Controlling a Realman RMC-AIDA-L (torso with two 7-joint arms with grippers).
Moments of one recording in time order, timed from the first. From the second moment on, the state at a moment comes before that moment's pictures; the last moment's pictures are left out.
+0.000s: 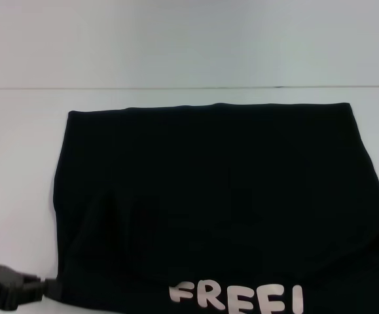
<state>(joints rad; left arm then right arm) -0.46 -2.07 0.26 0.90 2.61 1.94 -1.78 0.18 2.03 -0.30 -0.80 -2.35 -1.81 1.74</state>
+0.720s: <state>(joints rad) -0.82 -1.99 0.24 0.62 2.51 1.34 -1.99 0.60 1.94 -0.22 -0.66 -2.34 -1.51 1.87</state>
